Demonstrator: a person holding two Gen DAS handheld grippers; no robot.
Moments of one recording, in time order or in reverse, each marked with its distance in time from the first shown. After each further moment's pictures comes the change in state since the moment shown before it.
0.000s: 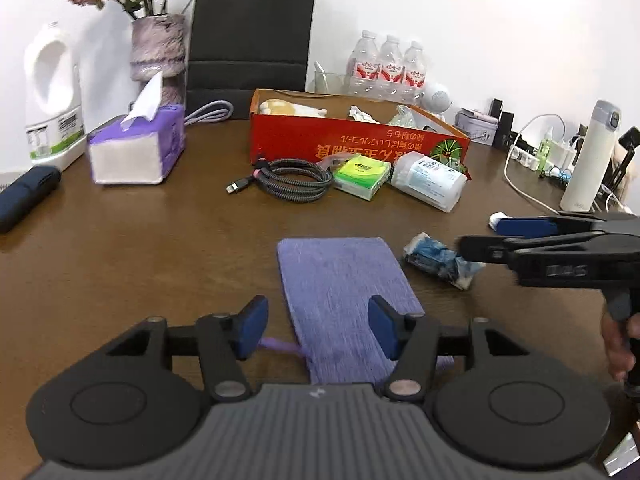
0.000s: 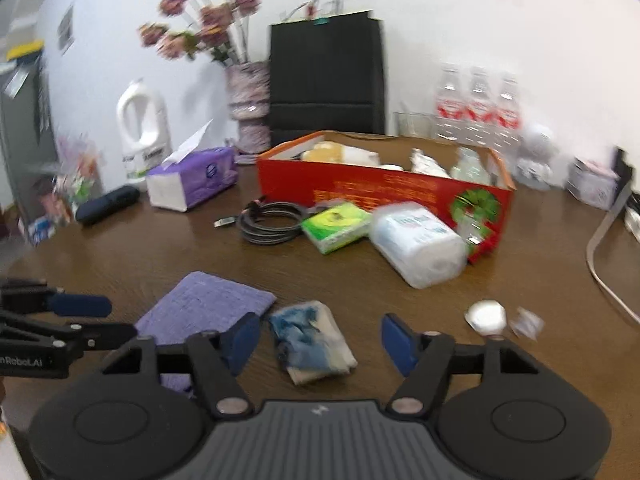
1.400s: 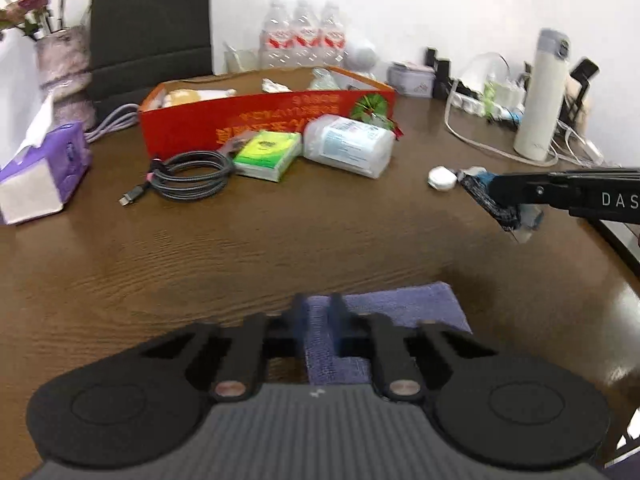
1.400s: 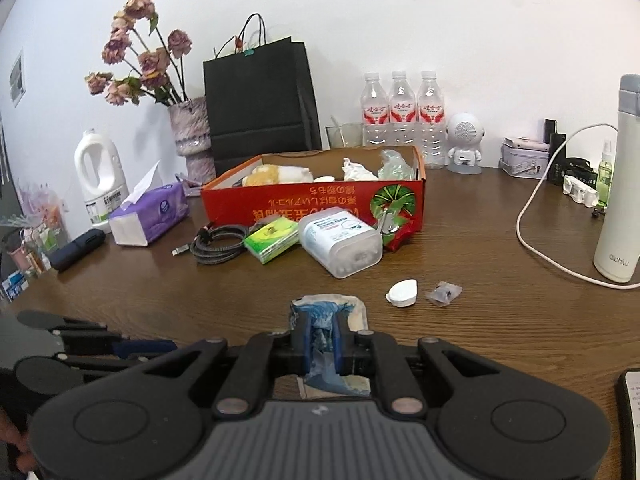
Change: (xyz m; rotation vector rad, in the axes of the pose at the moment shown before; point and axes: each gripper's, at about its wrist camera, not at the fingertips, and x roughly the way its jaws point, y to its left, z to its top) left arm 0.037 -0.055 -0.013 0.174 0.052 -0.105; right arm -0.061 -0.039 -0.021 0.188 -0.067 -0.104
